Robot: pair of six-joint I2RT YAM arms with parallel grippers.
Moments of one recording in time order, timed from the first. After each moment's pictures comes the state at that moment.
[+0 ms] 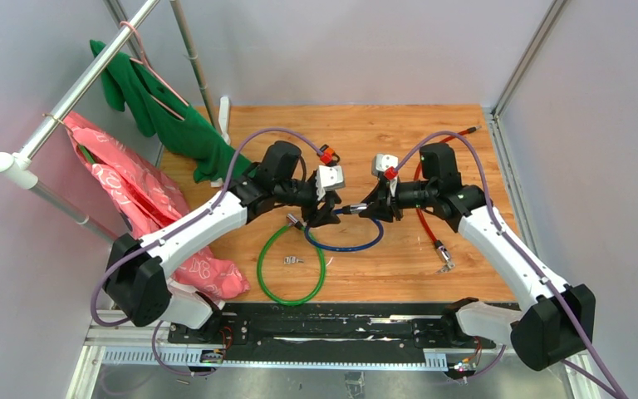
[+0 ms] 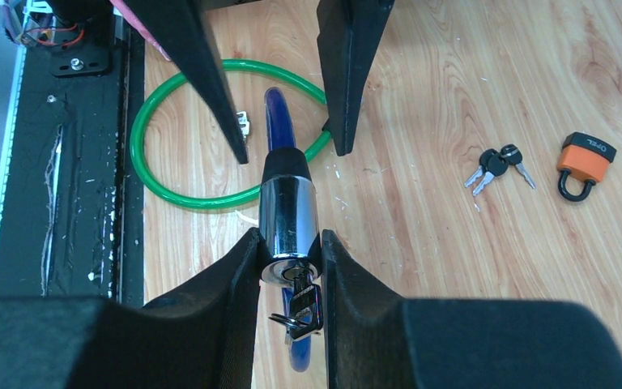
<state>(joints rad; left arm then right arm) -0.67 1.41 1.11 -0.32 0.68 0.42 0.39 1.16 0.99 -0.46 -0.95 -0.59</state>
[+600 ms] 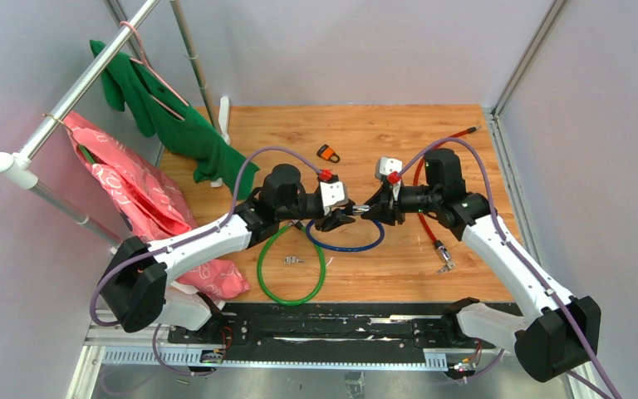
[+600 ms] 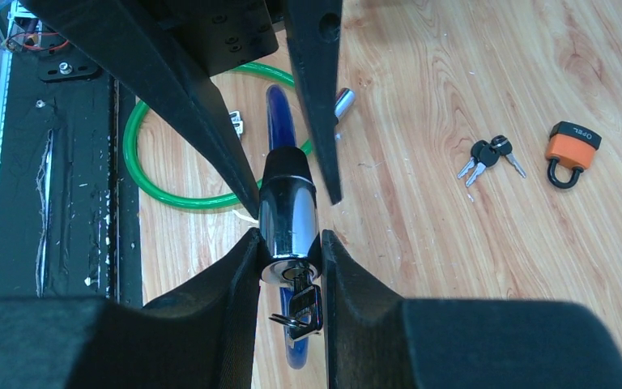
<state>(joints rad) -0.77 1.36 0.87 0.20 0.59 0.35 0.39 1.10 0.93 -0.41 -0.91 -0.55</state>
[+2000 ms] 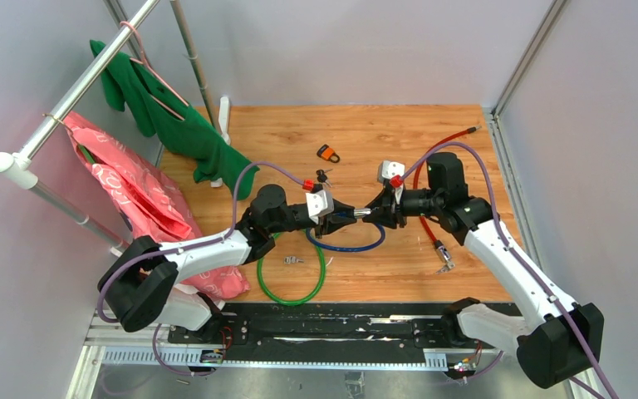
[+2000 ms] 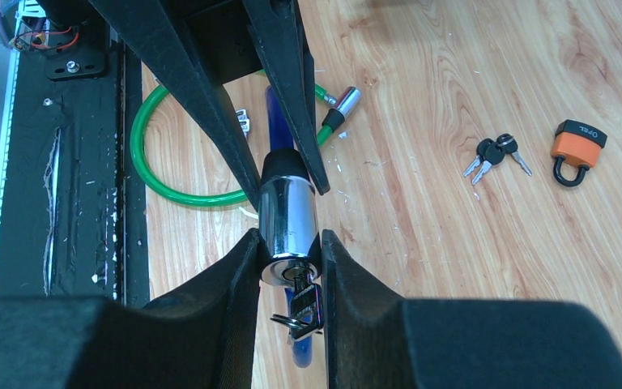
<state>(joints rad) -0.78 1.37 0.63 0.74 0.62 0.16 0.39 1.06 0.90 -0.40 -0.92 -0.54</state>
